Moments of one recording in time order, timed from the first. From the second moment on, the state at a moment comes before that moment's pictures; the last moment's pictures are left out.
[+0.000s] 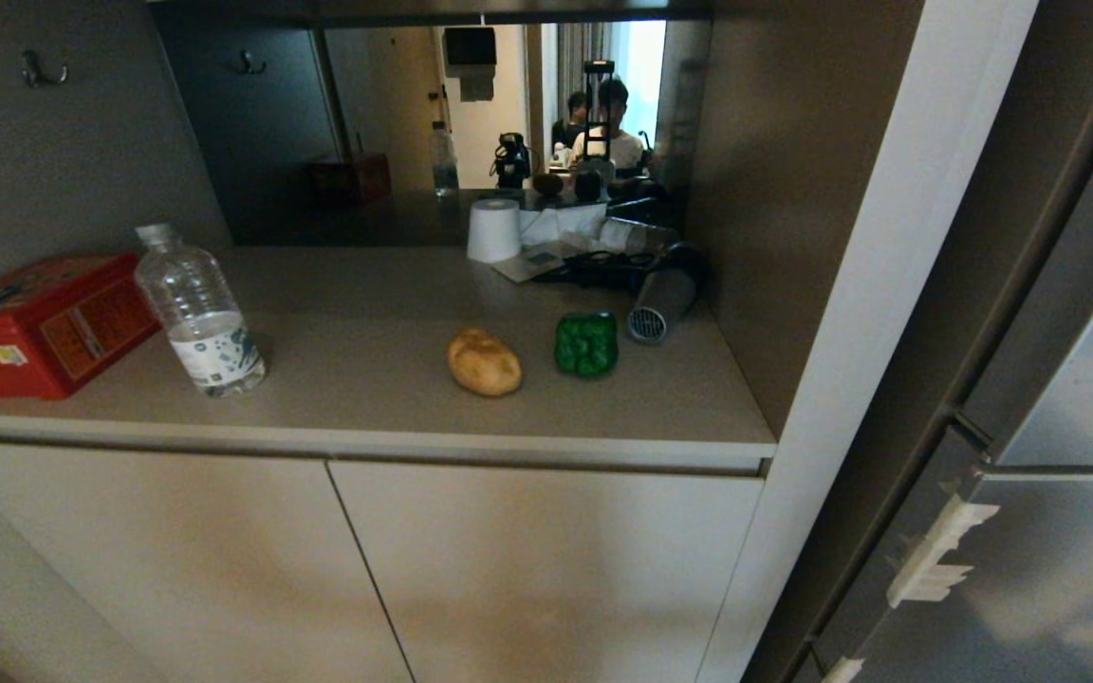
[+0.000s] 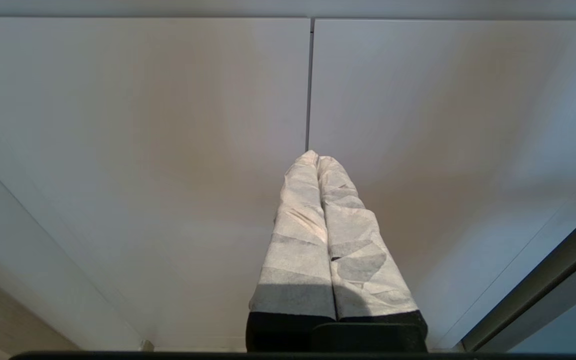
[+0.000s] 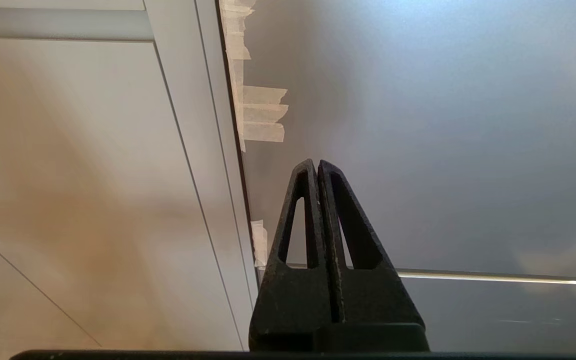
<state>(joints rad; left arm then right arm) 0.00 0.00 -0.02 0.06 0.00 0.00 0.00 0.00 0.00 0.00 0.00 0.03</state>
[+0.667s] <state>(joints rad) 0.00 0.00 -0.02 0.06 0.00 0.00 0.00 0.00 0.00 0.00 0.00 0.03</state>
